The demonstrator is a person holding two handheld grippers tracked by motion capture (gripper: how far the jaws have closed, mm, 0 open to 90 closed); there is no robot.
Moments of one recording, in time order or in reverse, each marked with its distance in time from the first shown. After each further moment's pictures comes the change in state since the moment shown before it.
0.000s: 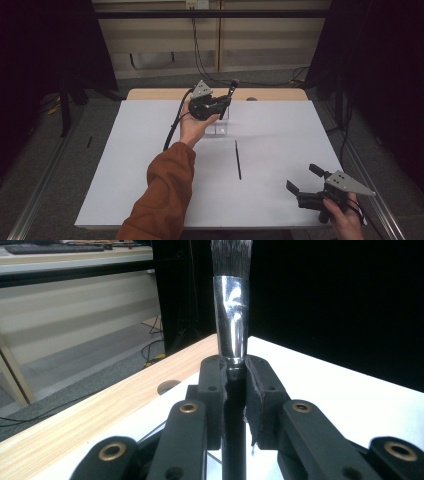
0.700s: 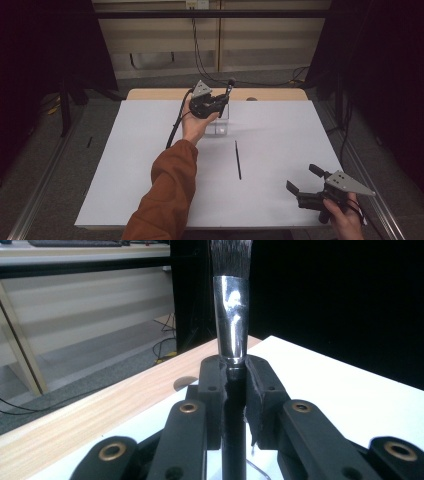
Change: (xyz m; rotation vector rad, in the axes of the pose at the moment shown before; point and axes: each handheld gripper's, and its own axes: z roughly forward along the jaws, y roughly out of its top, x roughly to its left) left arm 0.015 -0.014 0.015 0.003 0.045 -0.035; right arm -0.001 0.000 0.000 0.004 0.002 0.000
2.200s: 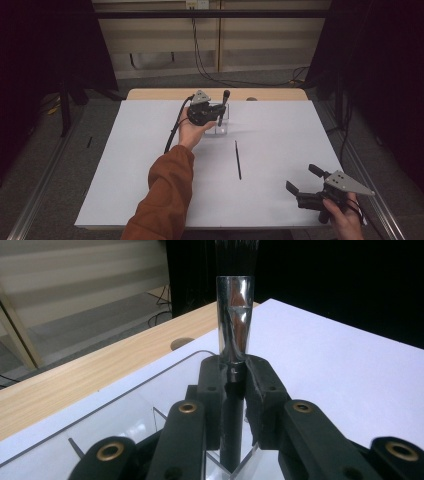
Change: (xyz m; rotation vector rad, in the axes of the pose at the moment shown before) left arm 0.004 -0.022 -0.006 0.098 -0.017 0.011; right arm 0.000 0.000 0.001 0.007 0.001 -0.002
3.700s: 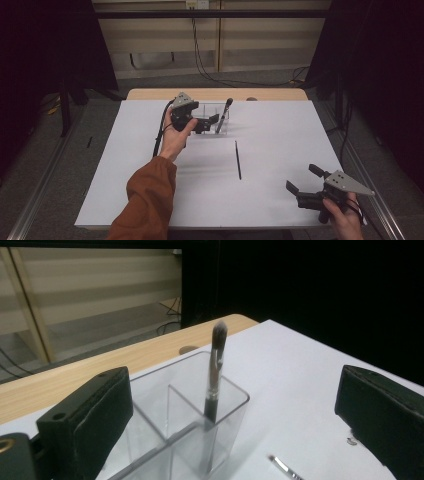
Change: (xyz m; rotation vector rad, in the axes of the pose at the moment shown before) left arm -0.013 0.003 -0.068 -0.067 0.050 -0.081; right arm 0.000 0.000 0.000 -0.001 -0.004 0.002
